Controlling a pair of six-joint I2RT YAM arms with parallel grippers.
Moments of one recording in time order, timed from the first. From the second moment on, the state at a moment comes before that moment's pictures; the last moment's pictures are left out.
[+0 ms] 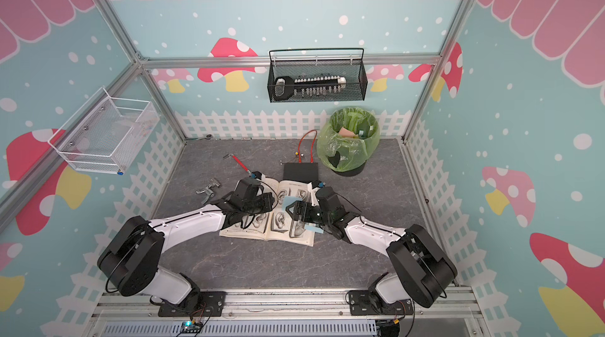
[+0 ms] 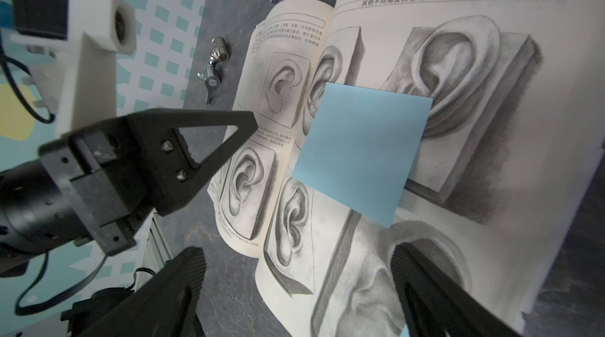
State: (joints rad) left arm -0.58 1.54 0.81 -0.03 0.06 -0.60; right arm 0.63 1.44 0.63 0.23 -0.33 0.79
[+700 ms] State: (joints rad) left arm -0.61 1.66 0.74 0.12 0.16 -0.67; right arm 0.63 1.65 0.56 0.51 -0.35 1.05
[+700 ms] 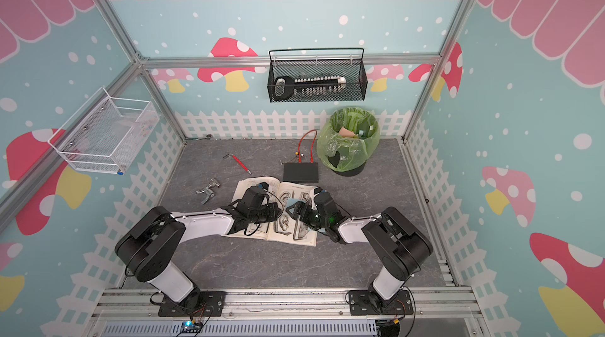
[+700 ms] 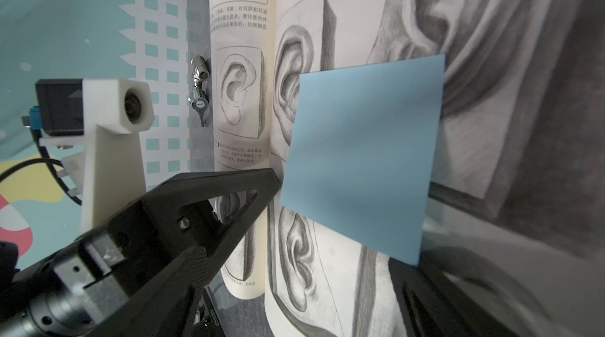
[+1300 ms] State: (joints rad) left arm -0.61 1.68 0.73 0.15 0.17 -0.67; right arm 0.64 1.72 0.56 0.62 -0.17 1.21
